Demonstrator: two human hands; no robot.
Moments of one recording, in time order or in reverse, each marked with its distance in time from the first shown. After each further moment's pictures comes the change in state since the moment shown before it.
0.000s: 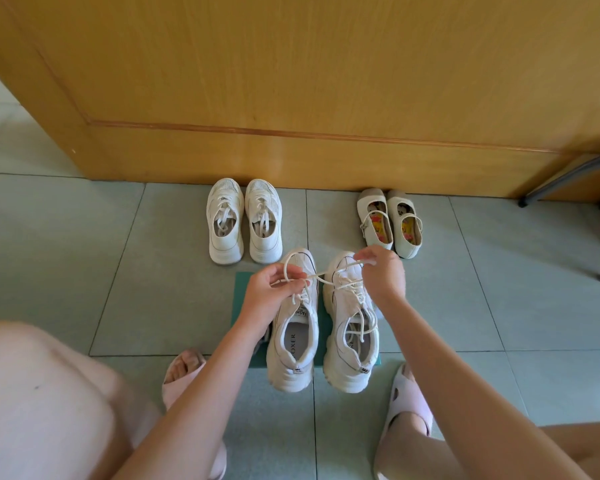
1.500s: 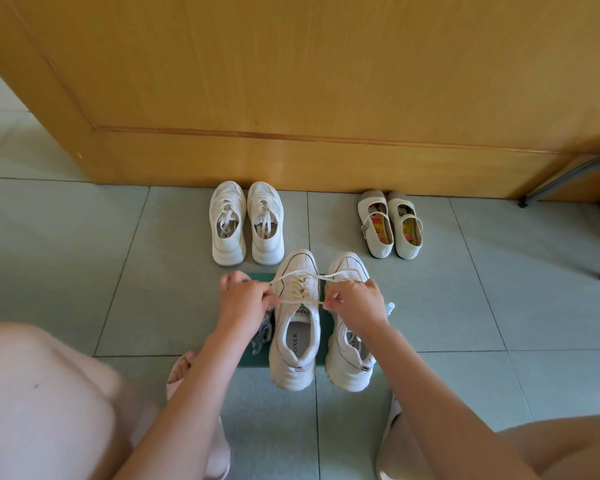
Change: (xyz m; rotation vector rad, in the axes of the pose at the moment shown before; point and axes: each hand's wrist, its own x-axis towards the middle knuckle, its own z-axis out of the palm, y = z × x) left_hand -0.008 -0.002 -0.033 1.186 0.036 0.157; right_hand -0.044 0.002 0.017 -0.508 -0.299 -0.348
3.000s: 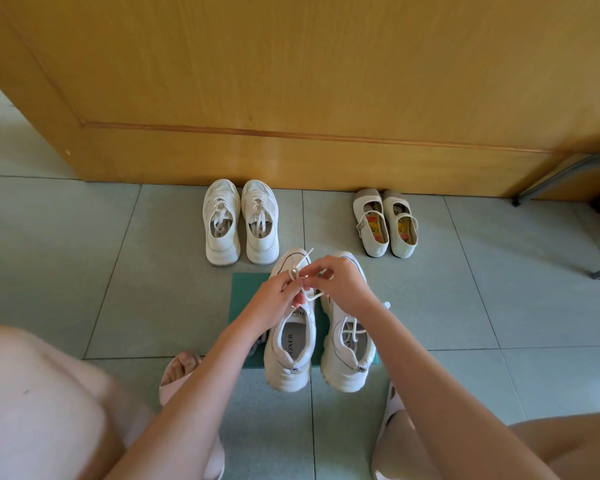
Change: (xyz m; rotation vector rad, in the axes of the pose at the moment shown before) left_hand 0.017 0.032 0.015 -0.782 -0.230 0.053; right_hand 0.017 -0.022 -0.023 0.608 -0.046 -0.094
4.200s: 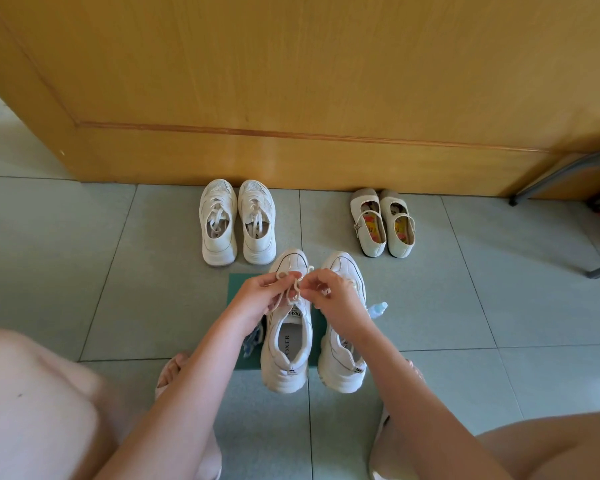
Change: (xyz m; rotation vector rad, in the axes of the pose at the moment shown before) left_hand 0.001 -0.003 -0.011 -0.520 0.025 -0.235; right_hand -0.023 0.011 0.016 0.051 0.077 -0.031
